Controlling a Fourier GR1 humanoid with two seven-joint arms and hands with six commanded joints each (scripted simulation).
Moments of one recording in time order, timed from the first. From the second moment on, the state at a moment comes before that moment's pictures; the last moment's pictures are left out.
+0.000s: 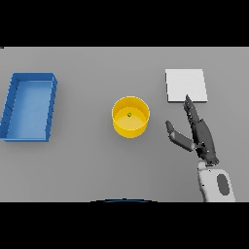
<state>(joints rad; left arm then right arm) -1.15 0.70 -0.56 -0.40 0.02 0.09 0.44 0.01 -0.08 0.09 -1.60 0.14 0.03 -0.09</state>
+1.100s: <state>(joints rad) -0.67 0.91 -0.62 -1.09 0.36 0.26 0.55 0.02 -0.09 0.09 -1.61 0.17 0.02 -0.09</state>
